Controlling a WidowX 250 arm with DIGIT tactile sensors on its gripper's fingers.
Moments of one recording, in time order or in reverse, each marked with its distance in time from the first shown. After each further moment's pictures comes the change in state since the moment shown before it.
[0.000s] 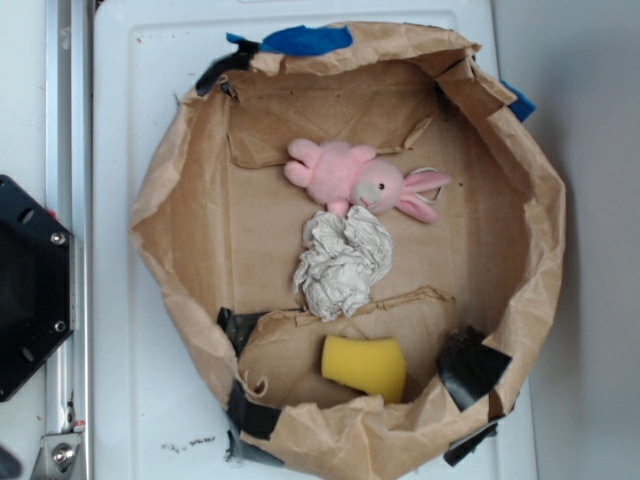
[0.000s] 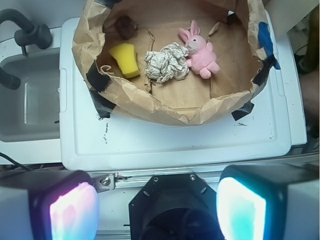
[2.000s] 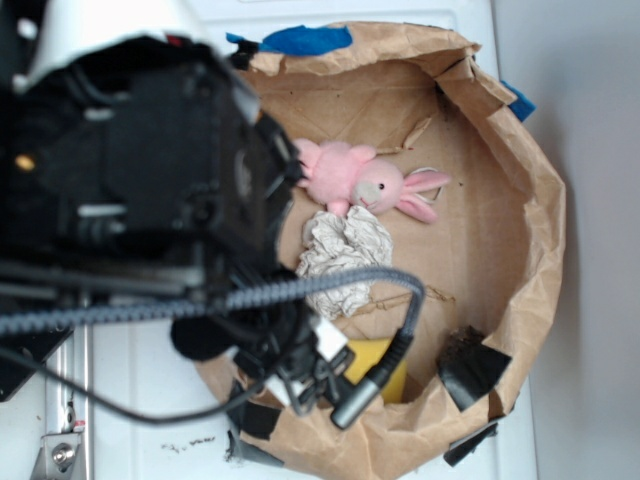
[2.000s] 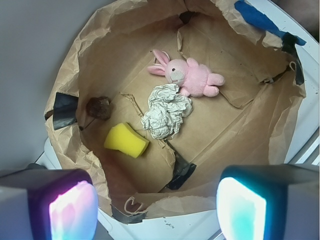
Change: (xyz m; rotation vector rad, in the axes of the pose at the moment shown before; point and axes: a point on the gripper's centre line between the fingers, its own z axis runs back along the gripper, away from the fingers) arm 0.088 -0.006 -0.046 -0.088 -0.056 0.735
